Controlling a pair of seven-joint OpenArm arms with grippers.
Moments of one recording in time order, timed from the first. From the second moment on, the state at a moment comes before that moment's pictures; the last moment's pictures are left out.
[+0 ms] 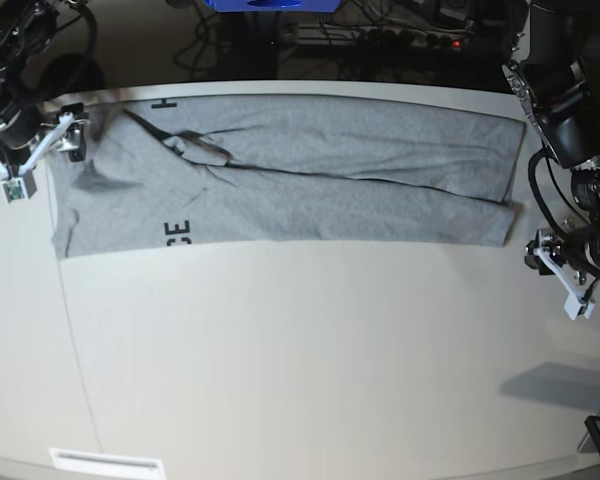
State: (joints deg) left arm -20.0 -29.0 -27.8 66.8 -22.6 -35.2 75.5; right arm -16.6 3.2 40.4 113.5 22.8 41.0 -72.9
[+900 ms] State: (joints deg) left arm -19.7 -29.0 -32.8 59.9 -36.4 -28.7 75.8; right arm -16.7 3.0 40.4 113.5 22.8 41.0 -73.1
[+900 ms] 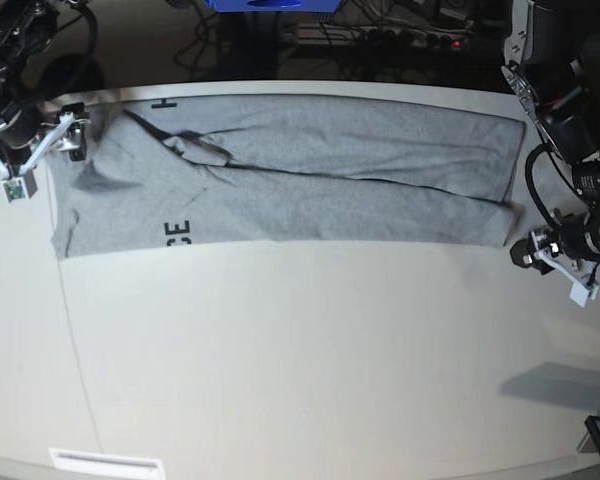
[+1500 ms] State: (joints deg) left arm -20.9 -28.9 -25.9 58.2 -49.3 -22.2 75.7; right arm -16.7 3.1 40.4 113.5 22.8 41.0 -73.1
